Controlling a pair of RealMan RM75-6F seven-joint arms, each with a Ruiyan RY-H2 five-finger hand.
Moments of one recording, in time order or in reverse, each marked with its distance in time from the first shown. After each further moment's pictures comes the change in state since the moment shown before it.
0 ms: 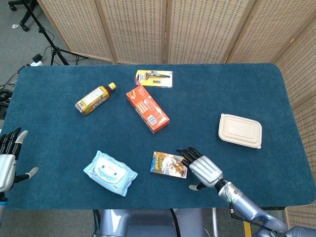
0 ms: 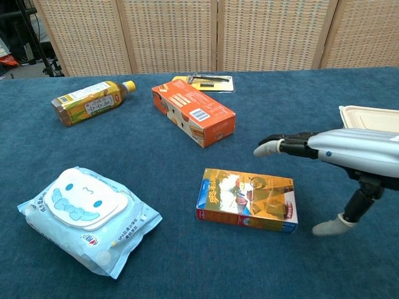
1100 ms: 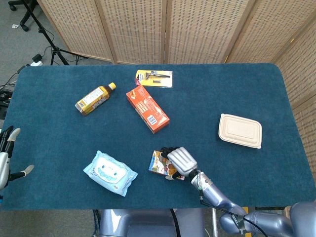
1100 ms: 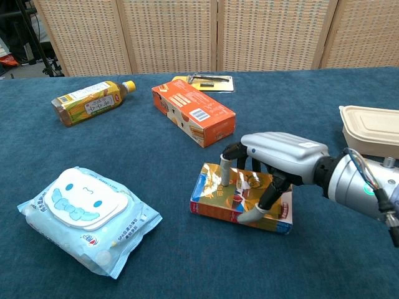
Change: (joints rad) left arm -0.002 0.010 -0.020 0.006 -0.051 -0.004 -0.039; right arm 0.117 -0.349 0.061 0.263 0.155 0.057 -0.032
